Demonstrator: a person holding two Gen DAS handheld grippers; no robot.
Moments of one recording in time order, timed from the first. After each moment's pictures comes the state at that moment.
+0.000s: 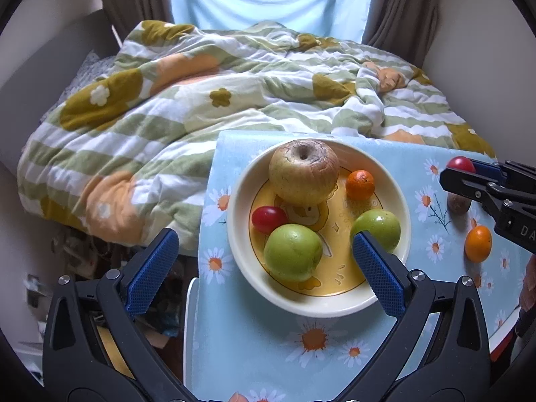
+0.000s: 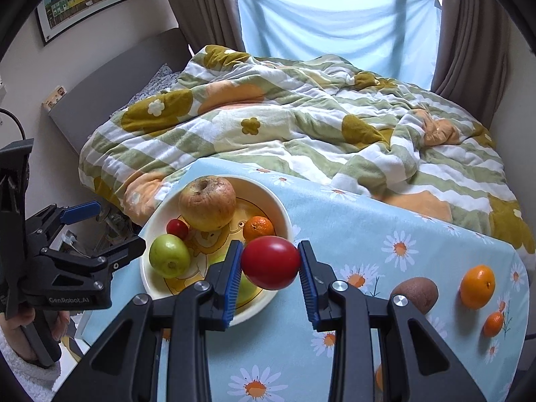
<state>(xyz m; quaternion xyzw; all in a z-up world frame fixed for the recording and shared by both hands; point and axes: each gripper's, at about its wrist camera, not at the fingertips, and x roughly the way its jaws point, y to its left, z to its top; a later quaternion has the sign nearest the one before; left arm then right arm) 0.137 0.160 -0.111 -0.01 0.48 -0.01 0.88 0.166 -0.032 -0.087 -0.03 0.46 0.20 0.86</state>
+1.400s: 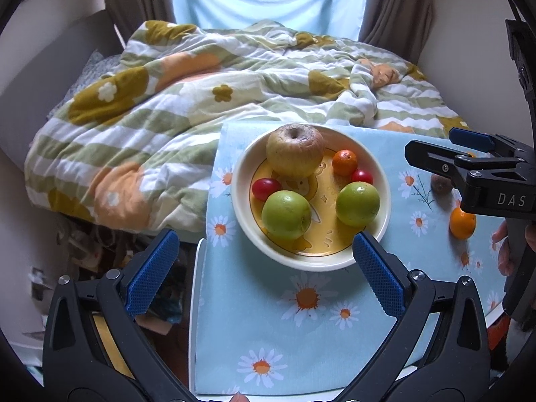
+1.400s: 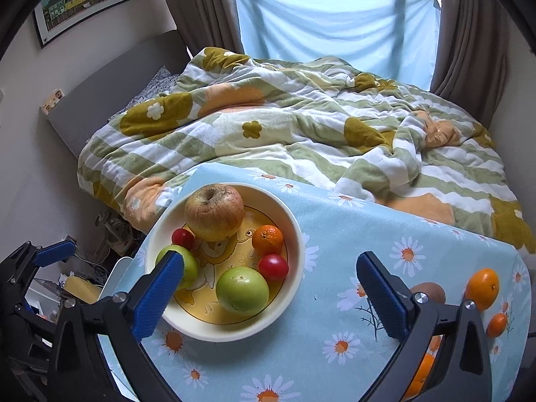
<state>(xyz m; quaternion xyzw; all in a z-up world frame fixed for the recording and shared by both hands) 0.095 0.157 -0.082 0.00 0.48 -0.02 0.88 0.159 -0.023 -0.074 -0.02 0.45 0.18 0.87</state>
